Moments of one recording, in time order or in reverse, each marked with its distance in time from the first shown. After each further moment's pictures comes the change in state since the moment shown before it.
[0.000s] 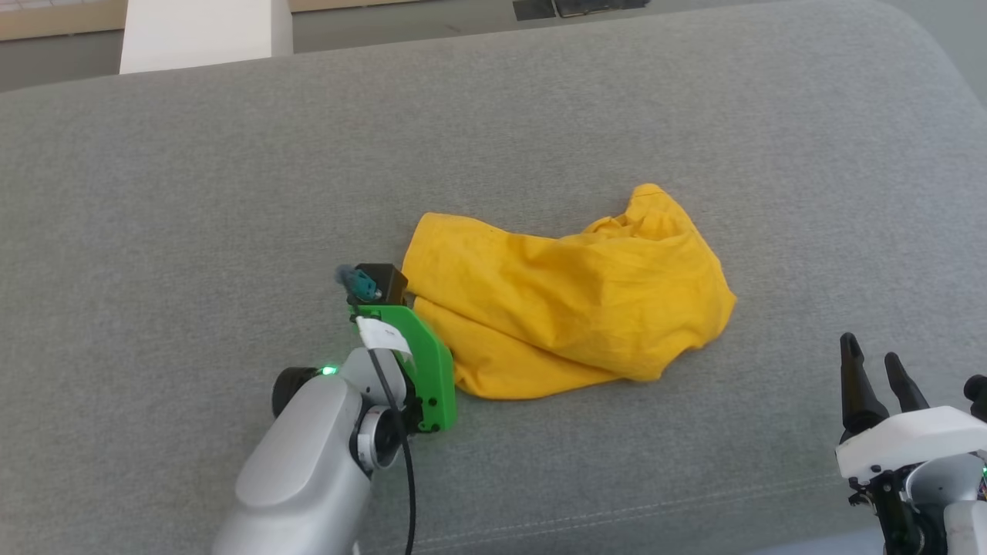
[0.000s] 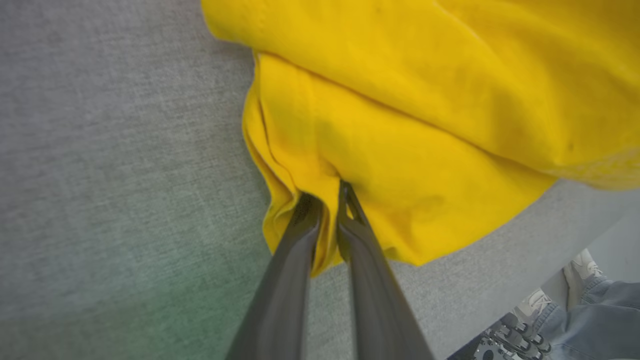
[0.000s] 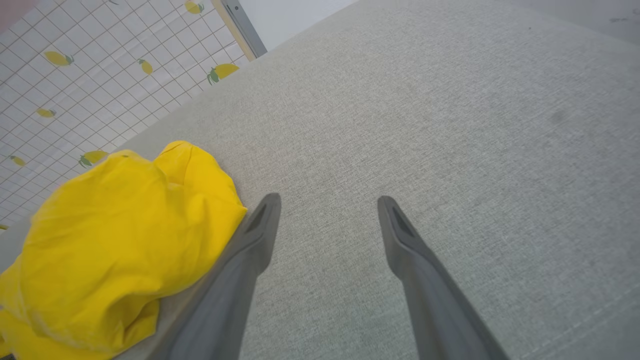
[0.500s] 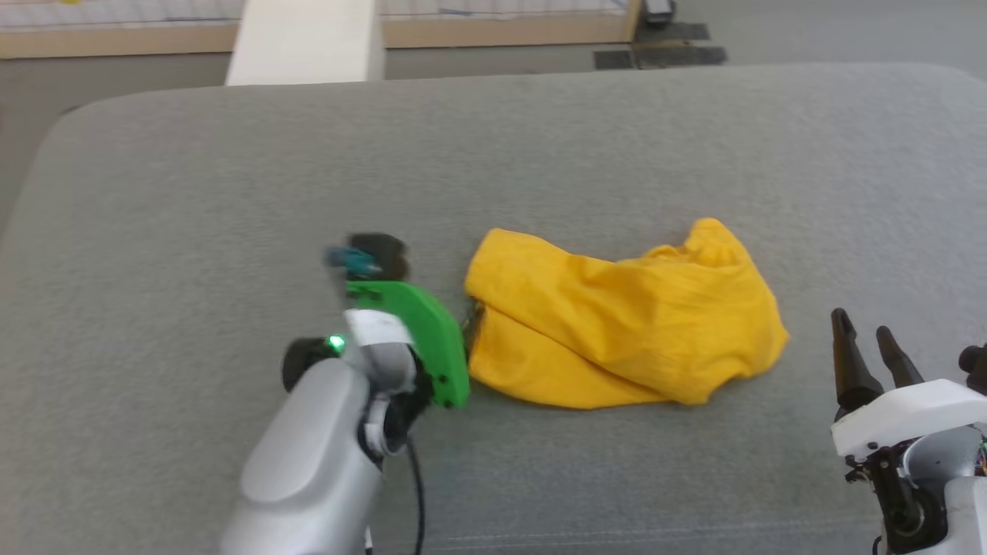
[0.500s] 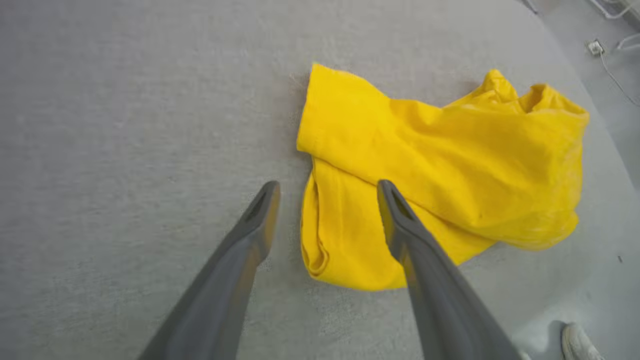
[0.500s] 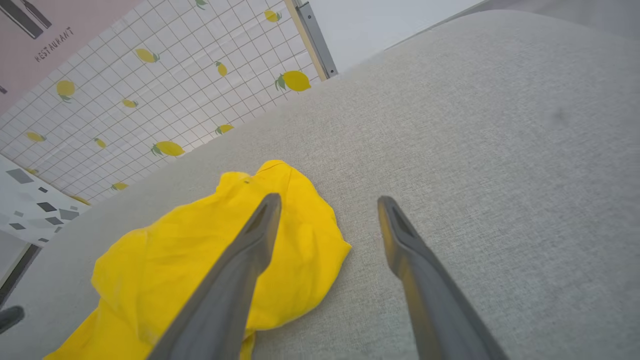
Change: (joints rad) left arm 0.006 -0.022 0.054 -0.105 -0.006 -0.005 -0.119; right arm -0.031 0.001 0.012 -0.048 -0.007 0.000 0.065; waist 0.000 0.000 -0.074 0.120
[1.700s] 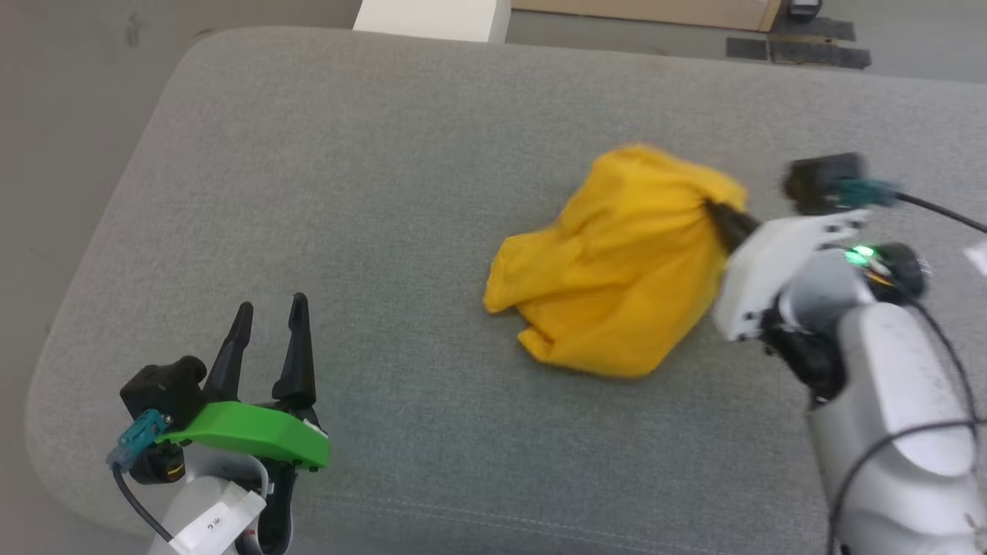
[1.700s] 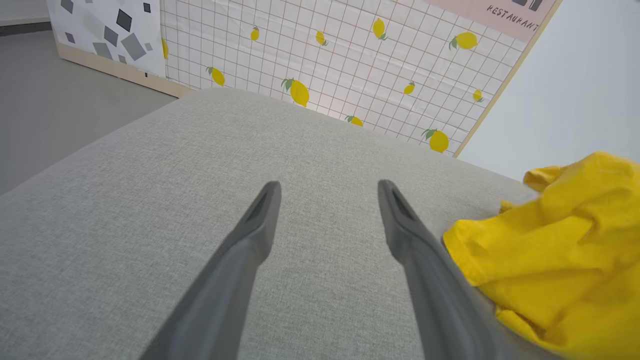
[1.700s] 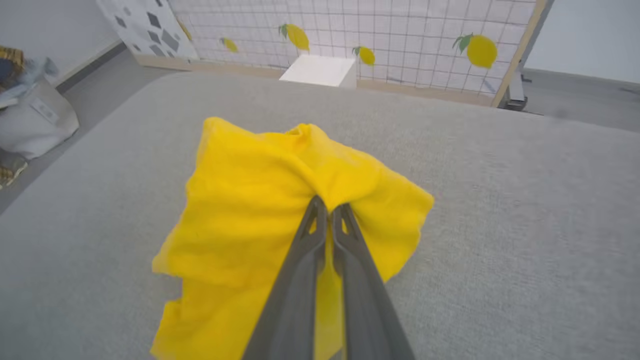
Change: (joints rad) left arm 0.322 0.105 0.257 -0.179 0.058 -0.091 -0.695; right arm -0.357 0.000 0.296 0.083 -0.240 0.000 0.313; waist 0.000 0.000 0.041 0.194
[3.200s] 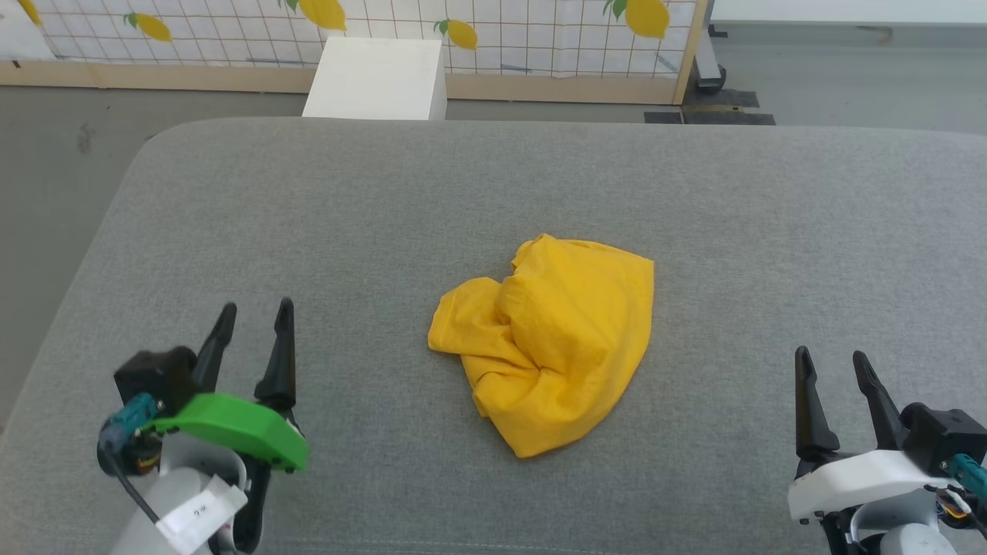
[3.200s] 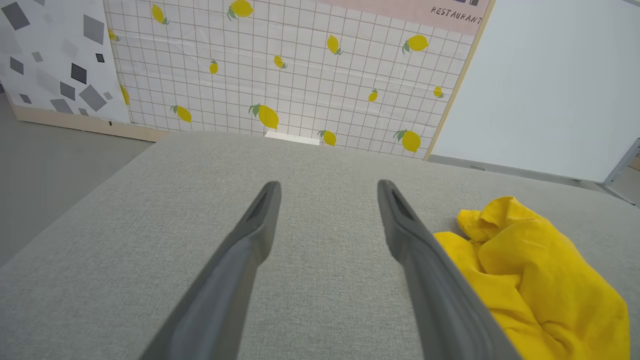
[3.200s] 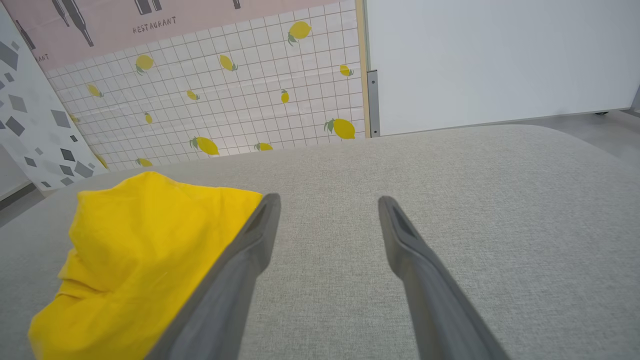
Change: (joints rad) left arm -0.057 0.155 -0.145 0.058 -0.063 0.061 0.004; right arm 0.464 -0.001 -0.170 -0.047 -0.017 0.000 -0.663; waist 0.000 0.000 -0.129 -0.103
